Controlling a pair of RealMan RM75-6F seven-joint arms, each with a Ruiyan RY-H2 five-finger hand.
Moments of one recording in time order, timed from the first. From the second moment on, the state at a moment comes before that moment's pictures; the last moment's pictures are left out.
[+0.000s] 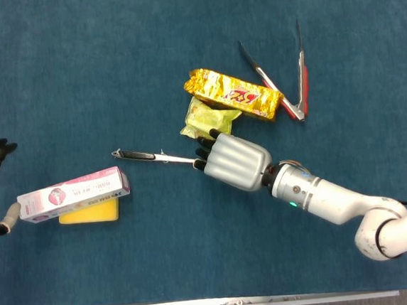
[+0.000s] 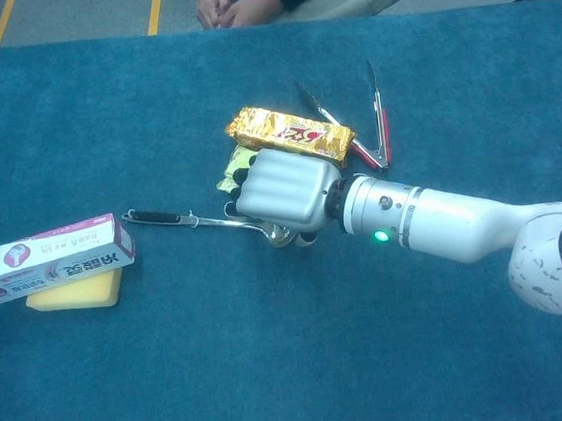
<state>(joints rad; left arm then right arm) -0.20 -0.83 0.09 -2.00 1.52 1.27 0.03 0.88 -1.73 0.06 -1.47 -1.39 0.78 -0.79</state>
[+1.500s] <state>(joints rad) -0.19 -0.84 0.08 -1.98 1.54 1.25 -0.02 0.87 -1.79 0.02 -1.35 -1.46 0.85 -0.71</state>
